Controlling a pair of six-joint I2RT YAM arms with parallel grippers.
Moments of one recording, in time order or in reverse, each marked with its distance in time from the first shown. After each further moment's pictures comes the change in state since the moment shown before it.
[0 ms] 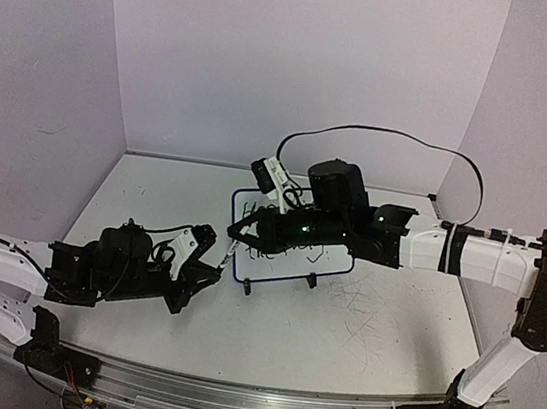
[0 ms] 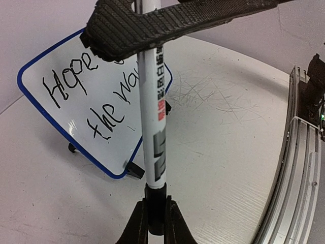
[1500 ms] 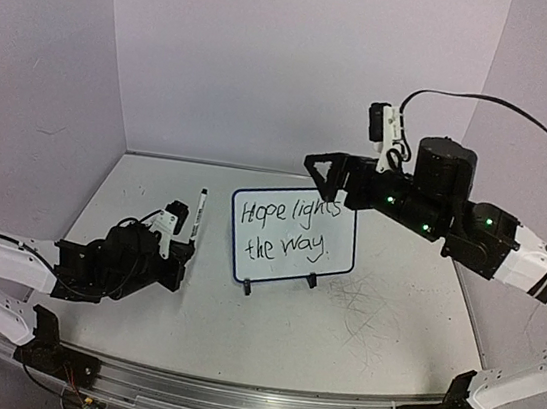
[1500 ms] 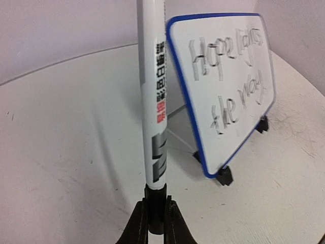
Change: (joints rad) left arm 0.084 0.051 -0.017 -0.030 -0.343 -0.257; right arm -0.027 -0.416 -0.099 -0.061 0.601 -0.075
